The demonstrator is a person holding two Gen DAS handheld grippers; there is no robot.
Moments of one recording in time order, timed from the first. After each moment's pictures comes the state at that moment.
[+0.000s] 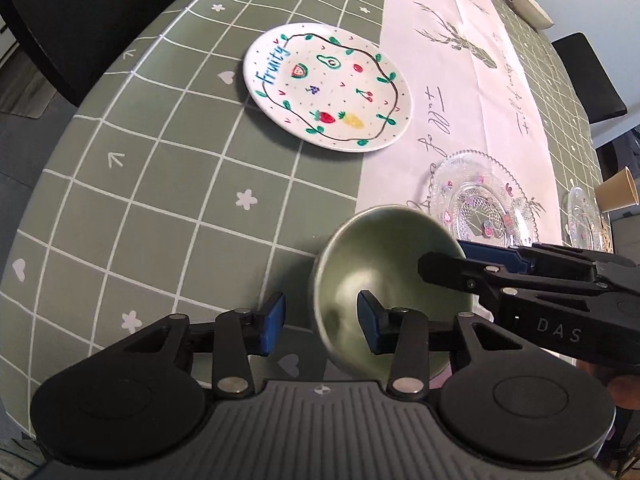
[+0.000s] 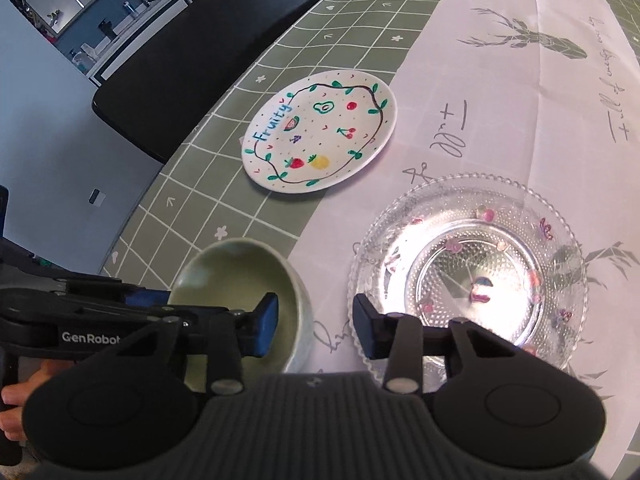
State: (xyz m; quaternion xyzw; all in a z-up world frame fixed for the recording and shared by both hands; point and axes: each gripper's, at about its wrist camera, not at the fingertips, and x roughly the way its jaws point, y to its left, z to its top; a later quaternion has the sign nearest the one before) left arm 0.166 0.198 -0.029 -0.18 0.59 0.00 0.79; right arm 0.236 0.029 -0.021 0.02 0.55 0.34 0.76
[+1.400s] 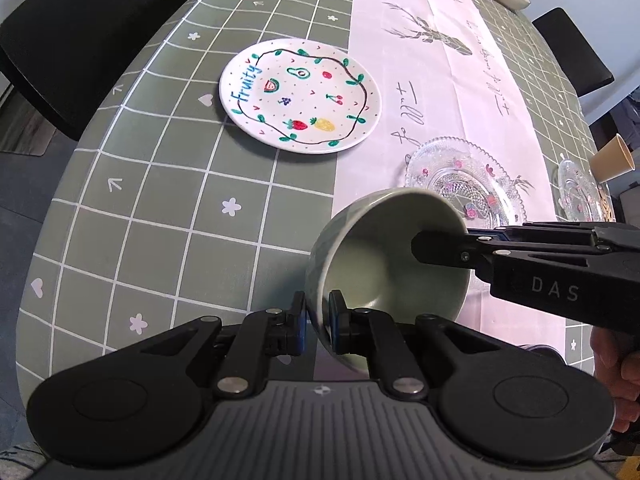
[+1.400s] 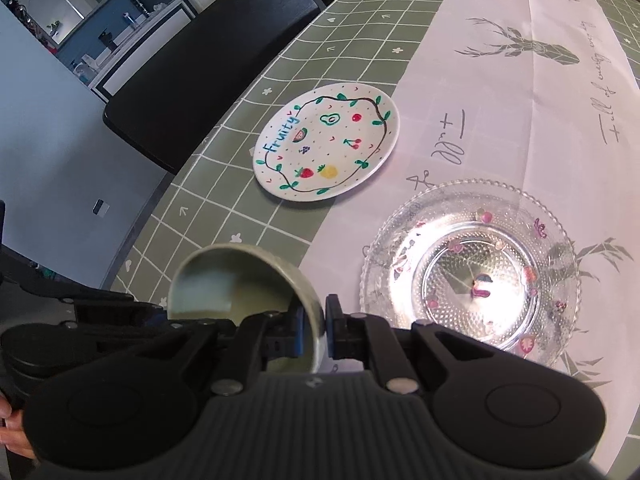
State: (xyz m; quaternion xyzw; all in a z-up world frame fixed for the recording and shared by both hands) left arm 0.156 0.177 -0.007 -0.13 0.58 -0.01 0.81; right arm 0.233 0.023 -0.005 0.05 0.55 0.34 0.76
